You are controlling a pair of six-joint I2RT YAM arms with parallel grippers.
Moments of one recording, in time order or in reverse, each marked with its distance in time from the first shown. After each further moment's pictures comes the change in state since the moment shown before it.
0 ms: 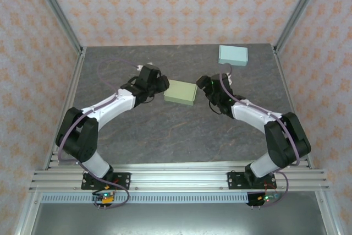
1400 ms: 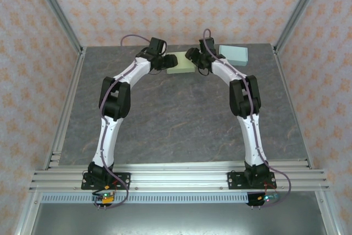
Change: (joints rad) left arm 0.158 0.797 0.943 -0.223 0.302 0.205; right arm -0.120 0.913 1.161 -0.280 -0.250 -0.290
